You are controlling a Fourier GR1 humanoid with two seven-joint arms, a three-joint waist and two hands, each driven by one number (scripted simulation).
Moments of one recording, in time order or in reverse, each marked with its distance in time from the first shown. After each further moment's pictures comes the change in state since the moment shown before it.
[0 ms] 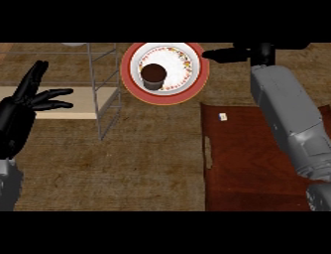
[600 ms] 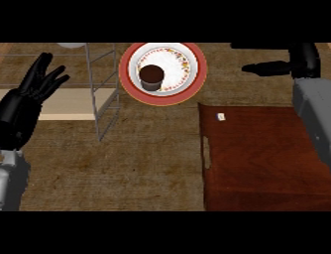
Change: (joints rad) left arm -0.057 -0.019 0.000 0.042 -0.015 0.004 -0.032; right arm 0.128 -0.173 -0.001 0.004 -0.012 0.197 -0.112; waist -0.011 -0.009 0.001
